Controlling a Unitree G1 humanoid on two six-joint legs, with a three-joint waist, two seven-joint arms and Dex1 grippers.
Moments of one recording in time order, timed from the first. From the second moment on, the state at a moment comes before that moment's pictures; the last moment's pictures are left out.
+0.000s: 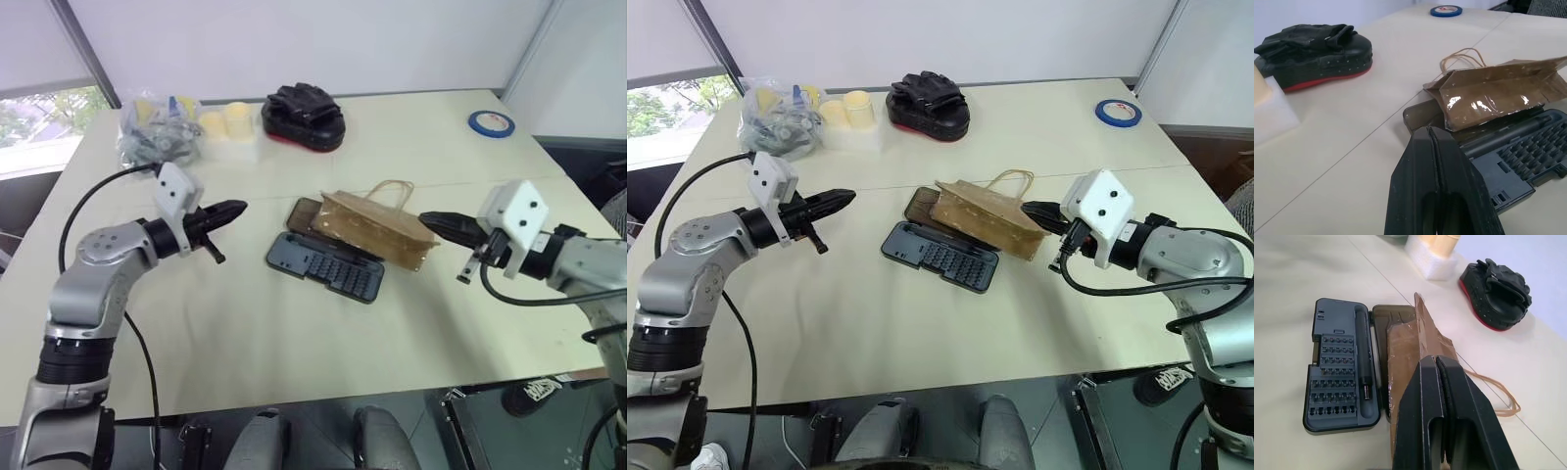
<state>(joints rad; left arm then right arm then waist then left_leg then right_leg) -0.45 0.65 0.11 -0.12 -0.45 0.50 -0.79 -0.24 -0.87 -0.21 -0.52 0.41 0.52 0.78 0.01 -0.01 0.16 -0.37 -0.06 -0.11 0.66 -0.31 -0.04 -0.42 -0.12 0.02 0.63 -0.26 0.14</state>
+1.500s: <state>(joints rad) -0.44 0.63 0.09 -0.13 -0.42 0.49 -0.78 -0.30 -0.76 0.16 -0.15 -0.17 0.29 0.61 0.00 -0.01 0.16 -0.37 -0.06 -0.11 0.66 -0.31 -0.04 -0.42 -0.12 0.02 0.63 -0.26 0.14</state>
